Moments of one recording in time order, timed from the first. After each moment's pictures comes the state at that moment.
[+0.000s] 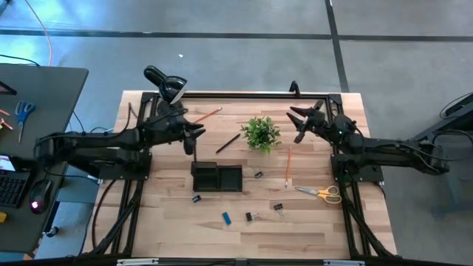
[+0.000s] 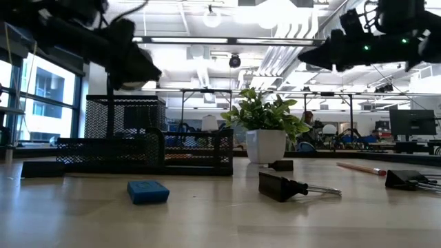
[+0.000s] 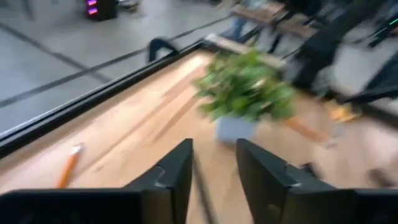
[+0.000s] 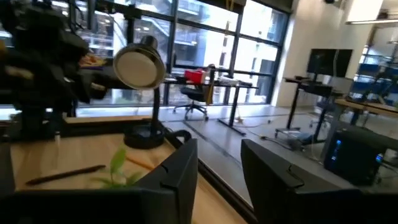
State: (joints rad) left arm 0.40 0.88 0.34 0.23 -0.12 -0.24; right arm -0.43 0.82 0.21 0.73 0.07 -0.16
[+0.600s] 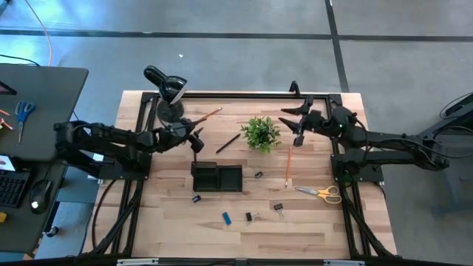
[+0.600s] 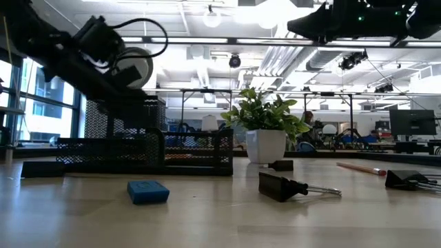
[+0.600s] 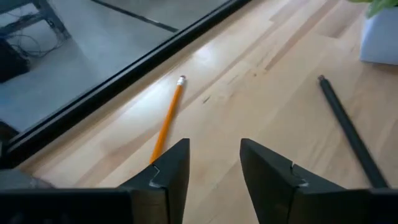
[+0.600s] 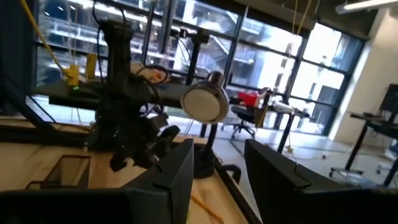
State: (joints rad) left arm 0.40 1.21 0.24 0.42 -0.49 -0.11; right arm -0.36 0.84 0.43 0.54 -0.11 -0.24
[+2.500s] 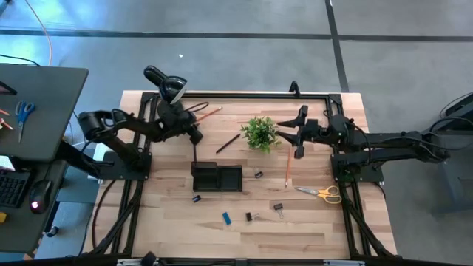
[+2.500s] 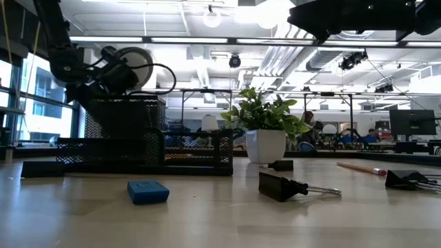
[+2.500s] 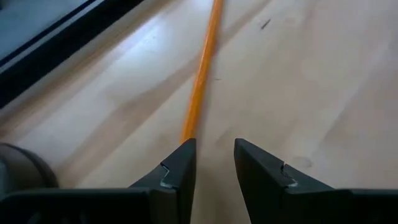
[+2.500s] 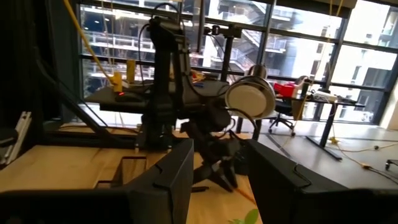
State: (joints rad) left arm 0.75 1.54 0.32 0.47 -0.18 0.02; right arm -0.17 0.84 0.43 0.51 -0.06 -0.13
